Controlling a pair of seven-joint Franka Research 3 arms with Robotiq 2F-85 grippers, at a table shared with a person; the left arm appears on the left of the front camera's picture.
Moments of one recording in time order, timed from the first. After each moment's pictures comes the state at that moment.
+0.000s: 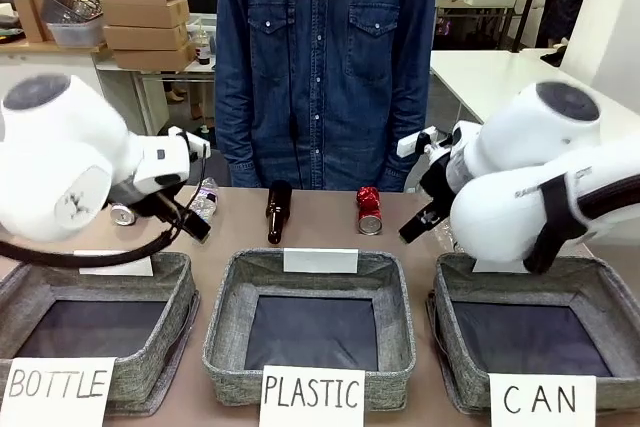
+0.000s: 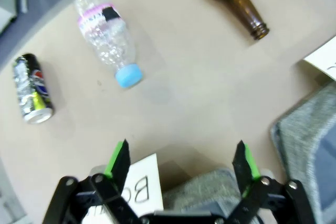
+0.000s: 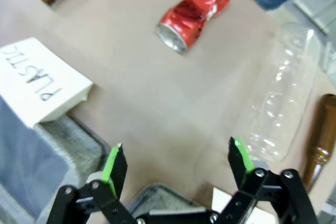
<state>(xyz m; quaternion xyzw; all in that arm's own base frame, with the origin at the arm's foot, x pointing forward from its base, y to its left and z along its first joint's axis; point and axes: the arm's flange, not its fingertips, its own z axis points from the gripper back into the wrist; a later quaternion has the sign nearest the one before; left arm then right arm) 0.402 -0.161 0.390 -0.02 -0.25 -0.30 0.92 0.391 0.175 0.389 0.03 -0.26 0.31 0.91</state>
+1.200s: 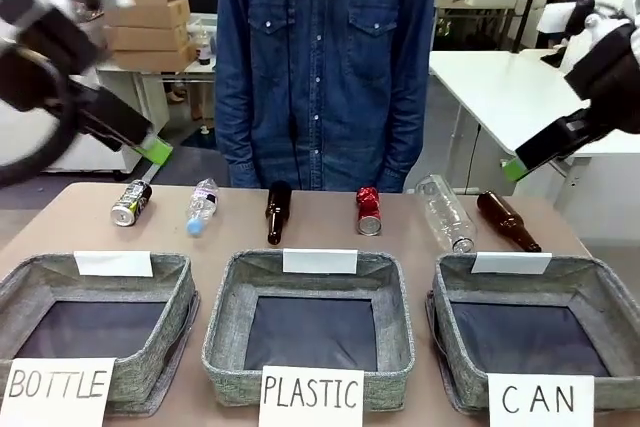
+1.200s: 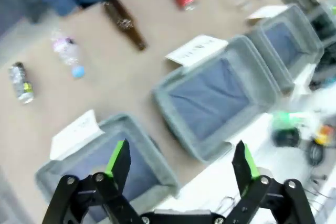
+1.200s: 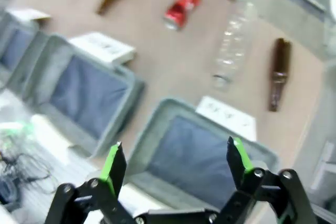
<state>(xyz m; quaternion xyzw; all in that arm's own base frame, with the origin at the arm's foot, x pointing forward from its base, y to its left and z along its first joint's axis) 0.267 -0.123 0.606 -0.21 -0.26 -0.31 0.89 0.267 0.068 0.579 0.12 -0.26 0.24 0.93</state>
